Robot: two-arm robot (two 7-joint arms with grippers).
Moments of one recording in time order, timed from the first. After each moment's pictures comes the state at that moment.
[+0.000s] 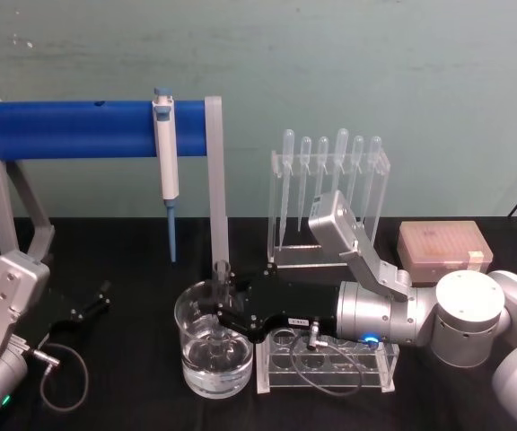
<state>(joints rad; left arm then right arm) -0.20 0.60 0.45 -1.41 -0.25 -0.12 0.03 0.64 0.37 -0.72 -1.18 0.43 -0.08 0.84</state>
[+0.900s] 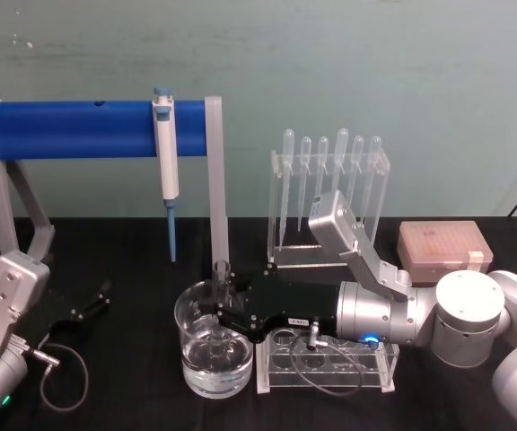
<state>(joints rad) -0.20 0.60 0.45 -1.41 -0.25 -0.12 0.03 0.64 0.37 -0.72 -1.18 0.43 -0.08 0.84</state>
